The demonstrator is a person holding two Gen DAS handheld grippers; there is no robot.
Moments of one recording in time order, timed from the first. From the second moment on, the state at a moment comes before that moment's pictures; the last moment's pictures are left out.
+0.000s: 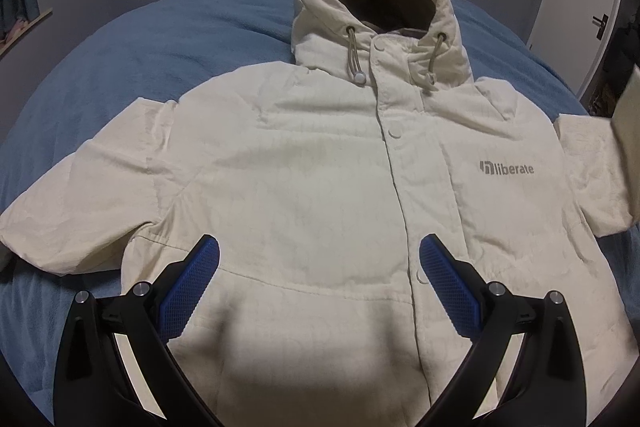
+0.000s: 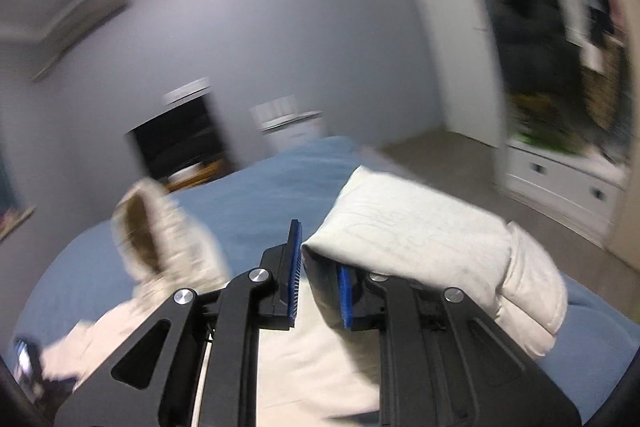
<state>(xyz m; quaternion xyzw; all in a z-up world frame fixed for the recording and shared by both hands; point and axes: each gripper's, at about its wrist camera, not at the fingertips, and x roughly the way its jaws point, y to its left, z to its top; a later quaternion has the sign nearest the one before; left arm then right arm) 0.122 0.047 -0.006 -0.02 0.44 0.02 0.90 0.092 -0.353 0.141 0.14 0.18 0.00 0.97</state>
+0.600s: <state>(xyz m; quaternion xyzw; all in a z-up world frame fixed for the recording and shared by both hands) 0.126 0.055 -0.012 -0.03 0.45 0.02 0.89 0.123 -0.169 0.028 0.11 0.38 0.21 0.89</state>
